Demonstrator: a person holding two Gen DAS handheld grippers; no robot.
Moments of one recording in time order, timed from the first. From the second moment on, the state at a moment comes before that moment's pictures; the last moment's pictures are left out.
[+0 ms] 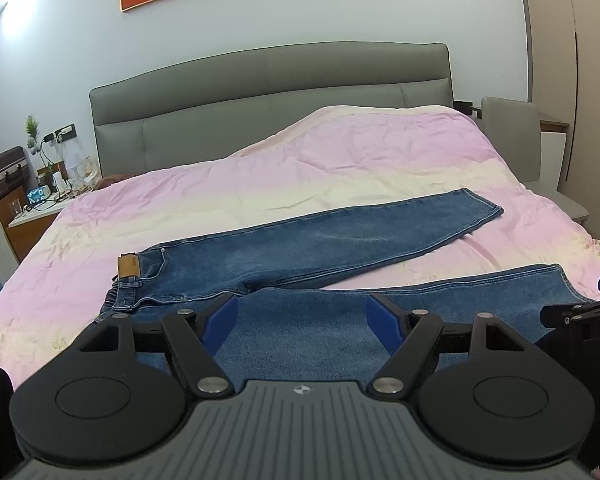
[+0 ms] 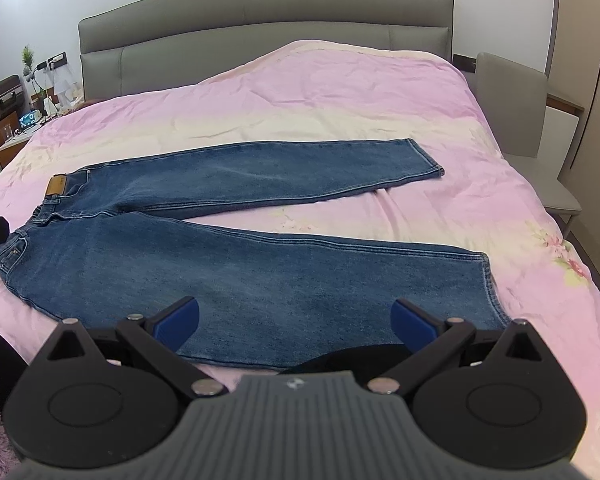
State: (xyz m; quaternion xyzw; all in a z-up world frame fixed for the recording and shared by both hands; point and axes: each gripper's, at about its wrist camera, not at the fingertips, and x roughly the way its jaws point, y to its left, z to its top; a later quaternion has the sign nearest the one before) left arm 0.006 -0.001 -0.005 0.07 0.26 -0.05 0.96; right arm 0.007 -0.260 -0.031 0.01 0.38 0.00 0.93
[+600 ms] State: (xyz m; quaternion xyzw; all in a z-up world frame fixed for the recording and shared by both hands) left arm 0.077 0.070 -0.043 0.24 0.32 -0.09 0.91; right arm 0.063 -0.346 -0.065 -0.01 0.42 0.00 0.91
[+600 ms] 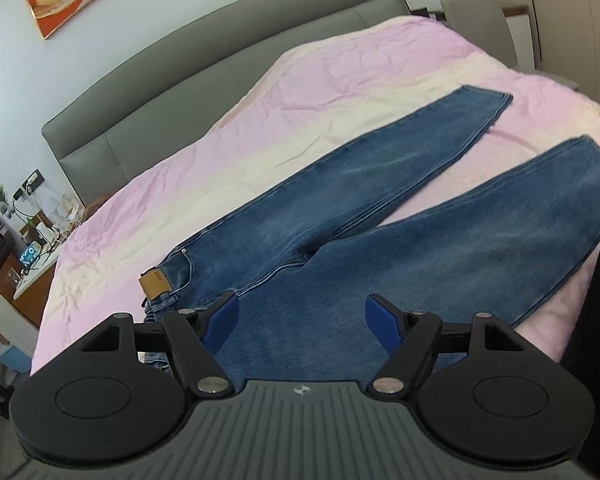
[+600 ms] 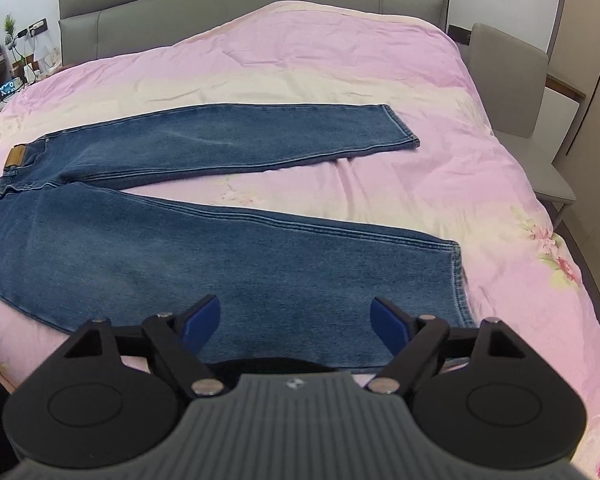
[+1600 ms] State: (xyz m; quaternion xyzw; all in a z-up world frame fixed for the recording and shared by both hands) left arm 0.154 0.175 -0.215 0.50 0.51 -0.19 0.68; right arm 0.086 -0.450 -0.177 -0.26 0.56 0.17 0.77
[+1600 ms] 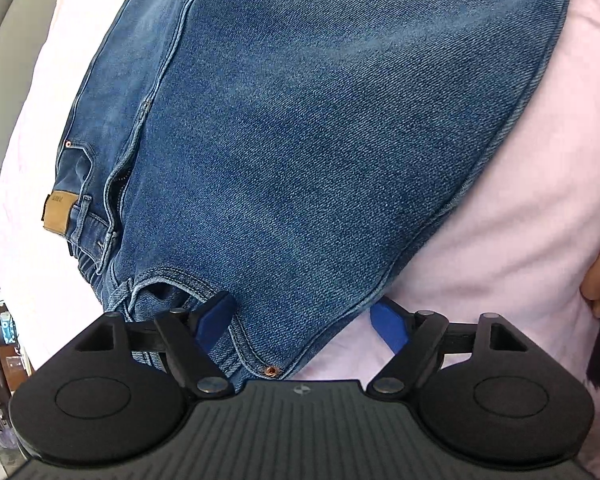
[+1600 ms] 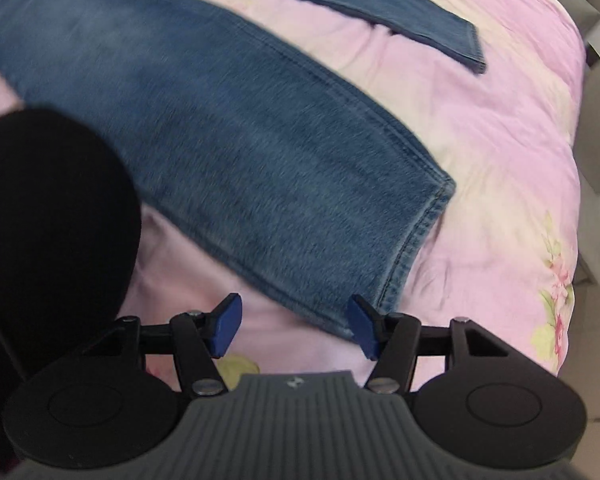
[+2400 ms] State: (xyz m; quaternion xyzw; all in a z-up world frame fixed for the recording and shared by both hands) left arm 0.137 0.137 -0.191 0.46 0.46 -0.04 0.76; right arm 0.061 -0.421 -0.179 -0.39 0.45 0.15 0.79
